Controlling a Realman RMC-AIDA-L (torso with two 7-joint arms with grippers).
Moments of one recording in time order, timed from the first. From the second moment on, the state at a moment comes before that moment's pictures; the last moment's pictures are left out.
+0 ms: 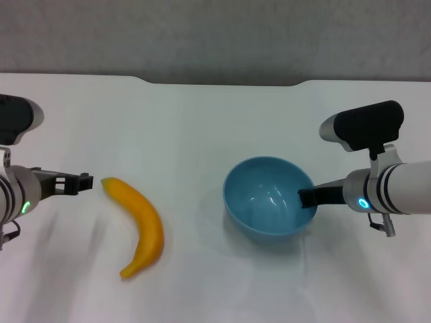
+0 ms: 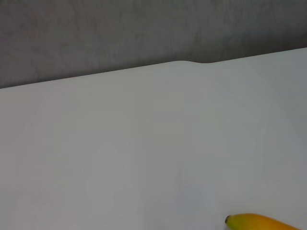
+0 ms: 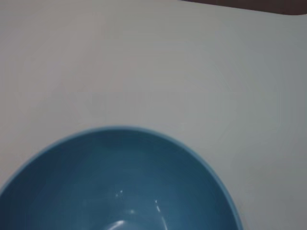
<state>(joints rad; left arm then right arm) -0.24 -2.03 -1.38 -1.46 -0.02 0.80 2.83 0.70 2.01 1.30 0.70 -2.32 0.50 -0.21</state>
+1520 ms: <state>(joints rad) -0.24 -2.04 -1.19 -1.38 -0.12 0.58 2.51 0.44 2.01 1.41 1.09 -2.50 0.43 -0.21</state>
